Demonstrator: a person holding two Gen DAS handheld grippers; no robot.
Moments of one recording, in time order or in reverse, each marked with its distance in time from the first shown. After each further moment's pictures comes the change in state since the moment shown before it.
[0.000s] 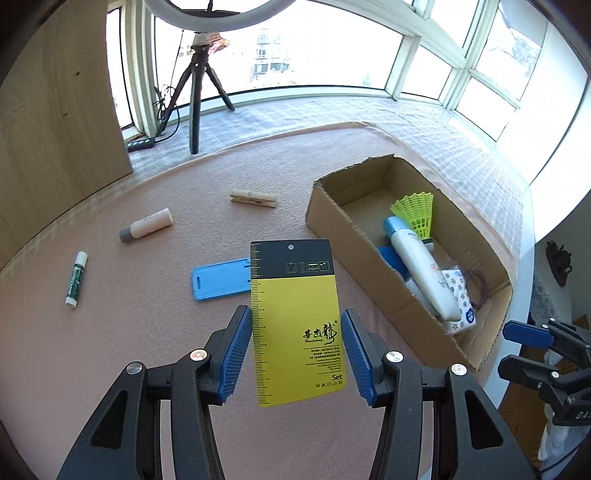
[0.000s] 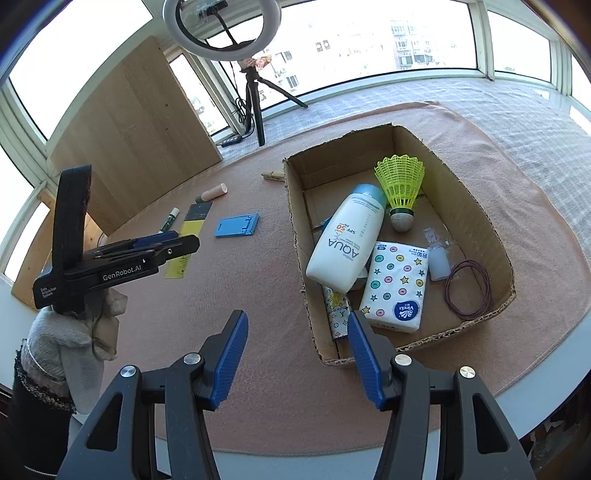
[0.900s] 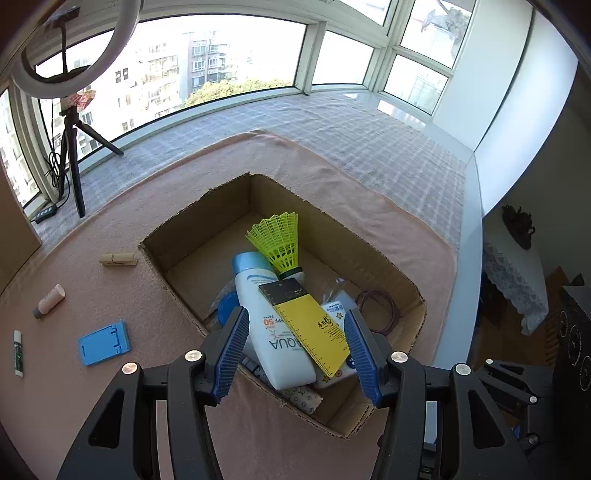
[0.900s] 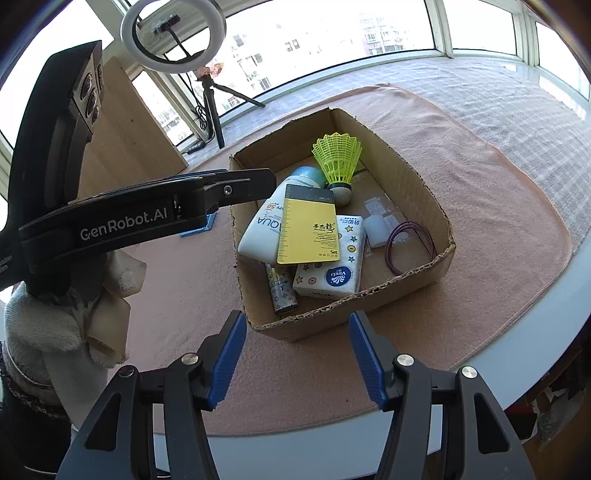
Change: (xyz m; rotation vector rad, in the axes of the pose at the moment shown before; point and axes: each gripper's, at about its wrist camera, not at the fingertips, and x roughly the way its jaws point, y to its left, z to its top) left arm 0.023 -0.126 0.035 0.171 -0.008 -0.145; right arm -0.012 -0.045 -0.019 0.092 0.003 -0.038
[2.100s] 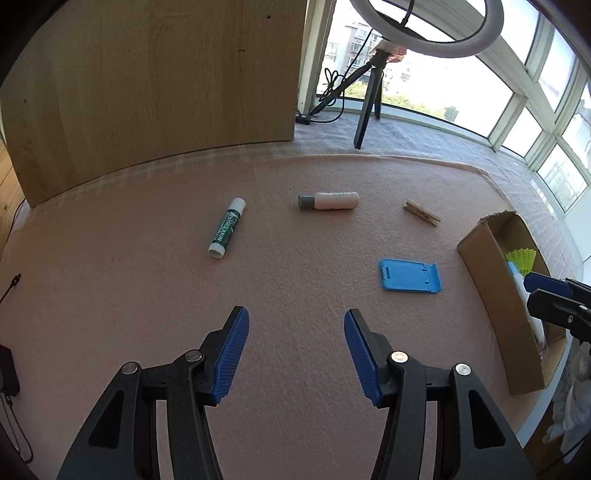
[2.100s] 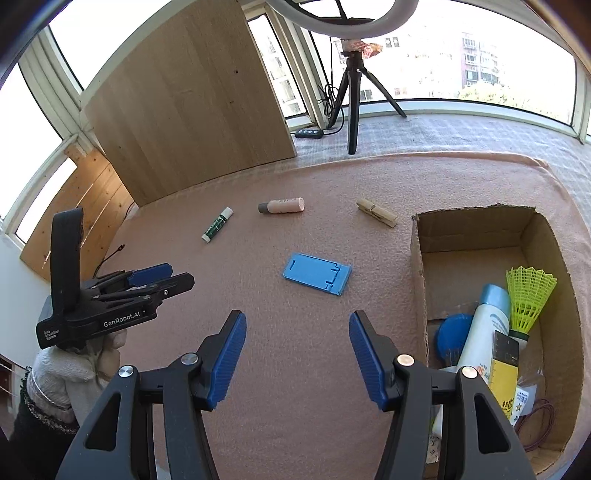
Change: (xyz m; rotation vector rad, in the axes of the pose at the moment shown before) left arm -0.104 0.289 -0.139 -0.490 -0.023 0.371; right arm 0.093 0.157 0.096 -0.337 0.087 0.173
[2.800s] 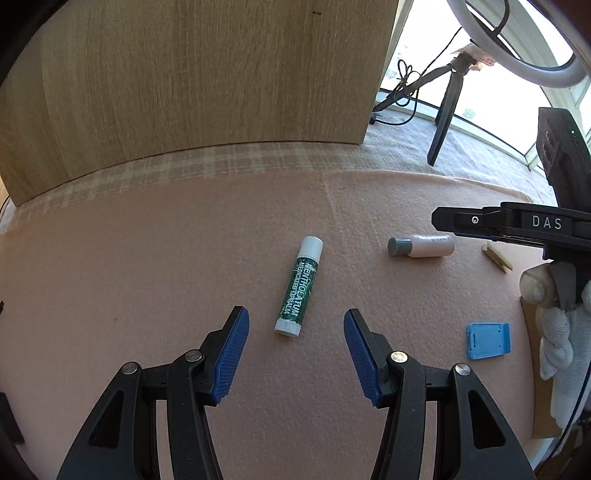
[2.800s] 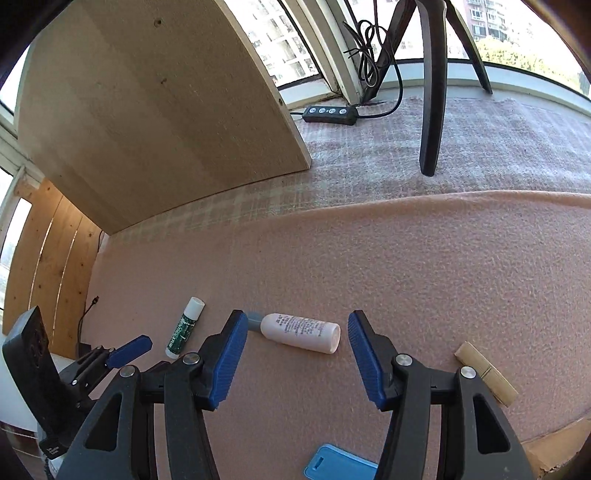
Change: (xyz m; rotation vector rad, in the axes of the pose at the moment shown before) left arm 0.083 0.064 0.066 -0.067 0.066 0.015; right arm 0.198 -0.001 0.149 0.074 0.185 0.051
